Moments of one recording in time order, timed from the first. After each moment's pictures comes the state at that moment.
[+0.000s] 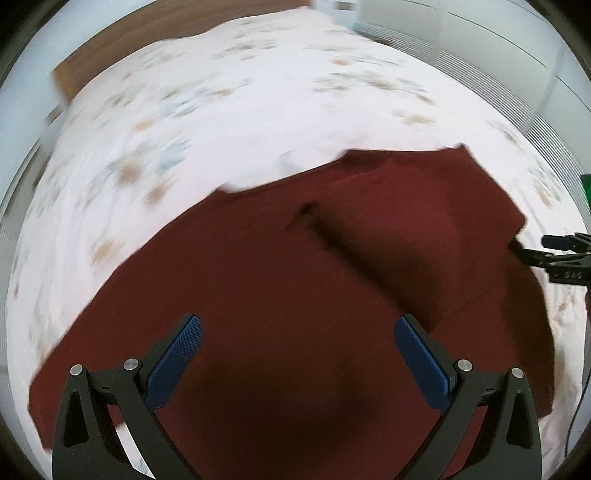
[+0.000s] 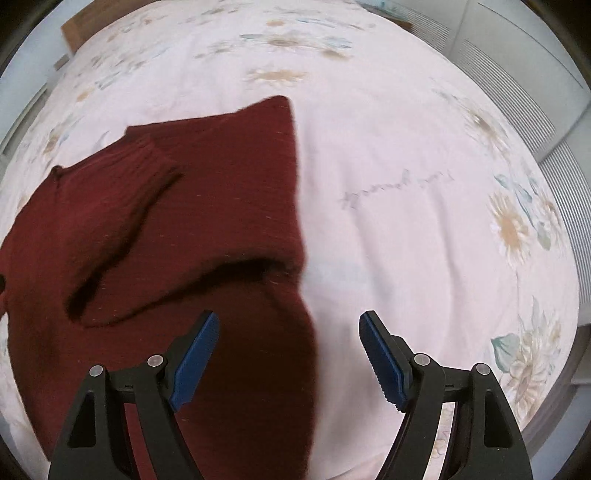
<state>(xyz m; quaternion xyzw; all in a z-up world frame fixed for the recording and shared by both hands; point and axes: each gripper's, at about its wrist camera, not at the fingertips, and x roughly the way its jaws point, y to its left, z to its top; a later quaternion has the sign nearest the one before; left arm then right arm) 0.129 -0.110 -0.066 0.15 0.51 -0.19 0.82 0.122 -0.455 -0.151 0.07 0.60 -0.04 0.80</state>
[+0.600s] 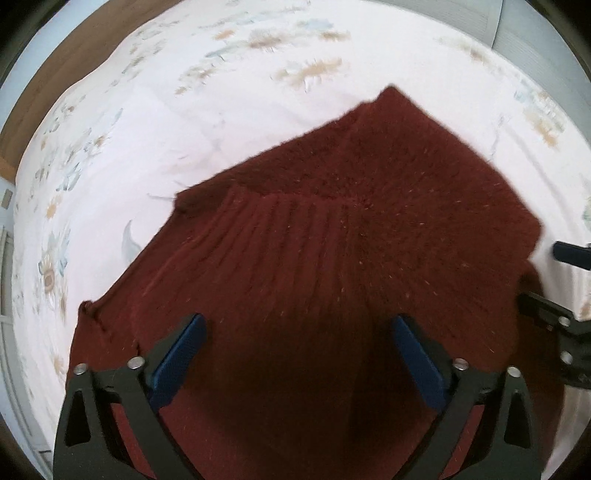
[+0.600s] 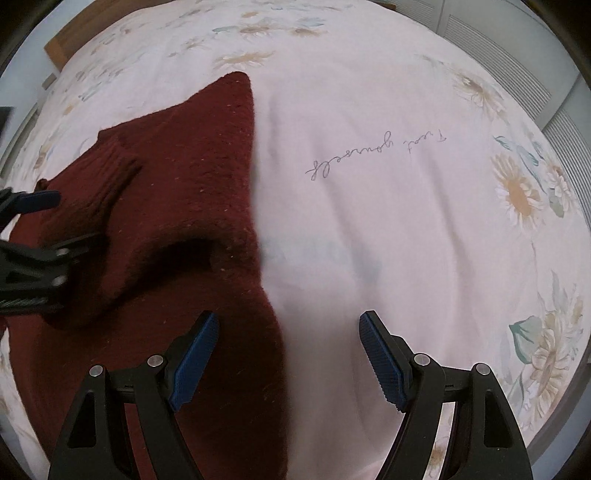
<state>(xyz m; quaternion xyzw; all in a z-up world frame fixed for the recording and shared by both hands) 0.184 -0.279 -0.152 0.29 0.54 -0.23 0.75 0.123 -0.462 -0.181 0.11 0.60 -0.04 0.79</state>
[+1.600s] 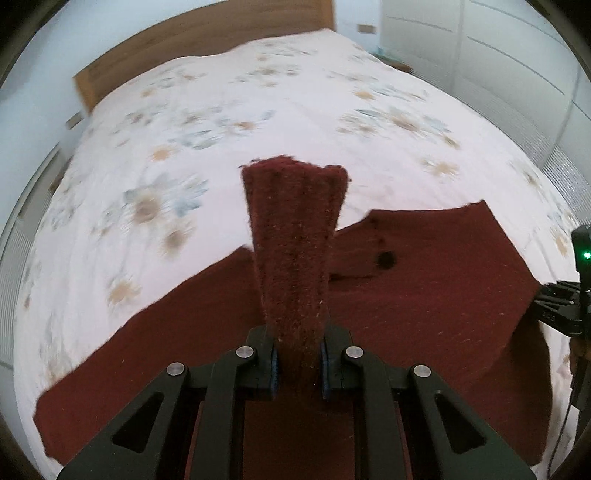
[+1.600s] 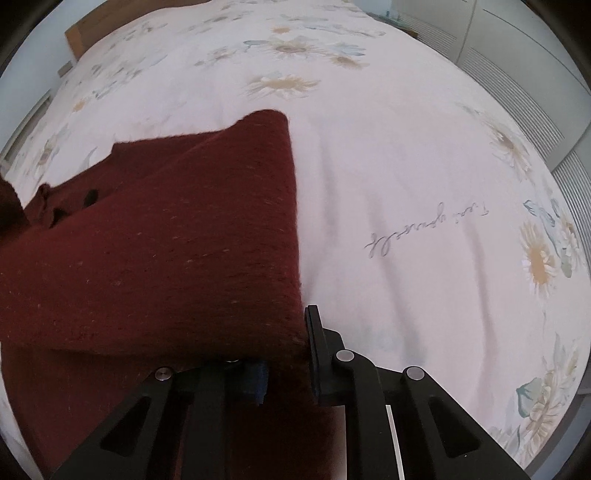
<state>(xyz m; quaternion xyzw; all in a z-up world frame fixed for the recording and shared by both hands) 0.194 -0.086 -0.072 0.12 0.48 -0.13 0.86 0.166 -0.422 -0.177 0.06 0.58 -0.02 0.81</state>
